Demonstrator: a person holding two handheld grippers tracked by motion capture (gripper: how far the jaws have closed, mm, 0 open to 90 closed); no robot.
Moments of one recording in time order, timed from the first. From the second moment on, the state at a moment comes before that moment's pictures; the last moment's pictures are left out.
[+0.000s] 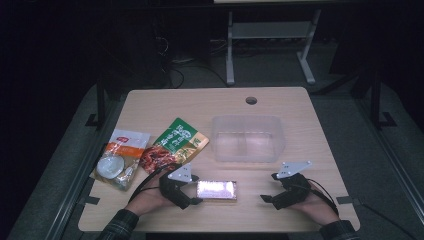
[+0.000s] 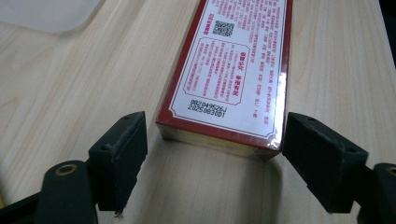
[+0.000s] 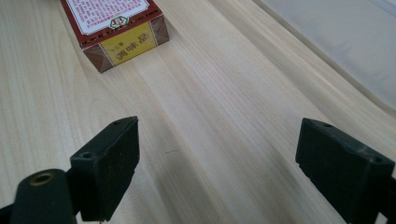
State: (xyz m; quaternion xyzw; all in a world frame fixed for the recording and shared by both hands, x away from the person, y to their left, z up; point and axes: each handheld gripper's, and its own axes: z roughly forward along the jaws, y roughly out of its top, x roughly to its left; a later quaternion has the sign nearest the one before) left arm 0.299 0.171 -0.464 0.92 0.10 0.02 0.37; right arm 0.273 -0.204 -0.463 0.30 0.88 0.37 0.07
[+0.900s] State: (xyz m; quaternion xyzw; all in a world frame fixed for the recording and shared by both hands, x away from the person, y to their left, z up) left arm 0.298 0.175 -0.448 0.92 0.09 0.01 0.39; right arm 0.273 -0.204 -0.463 0.30 0.88 0.37 0.06
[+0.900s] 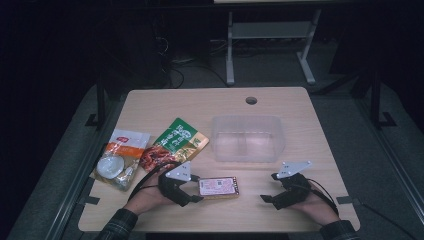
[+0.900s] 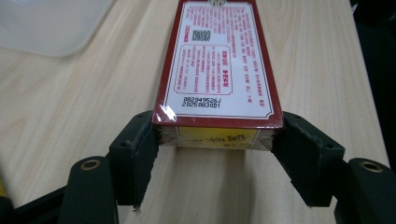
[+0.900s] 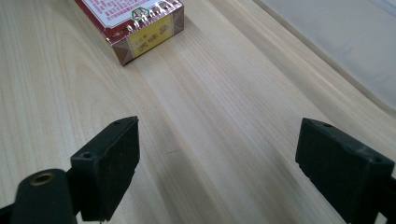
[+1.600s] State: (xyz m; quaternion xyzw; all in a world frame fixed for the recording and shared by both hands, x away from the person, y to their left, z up) left arm 0.298 0.183 -0.423 0.91 0.07 0.02 0.41; right arm 0.274 -0.200 -0.456 0.29 0.87 0.39 0.06
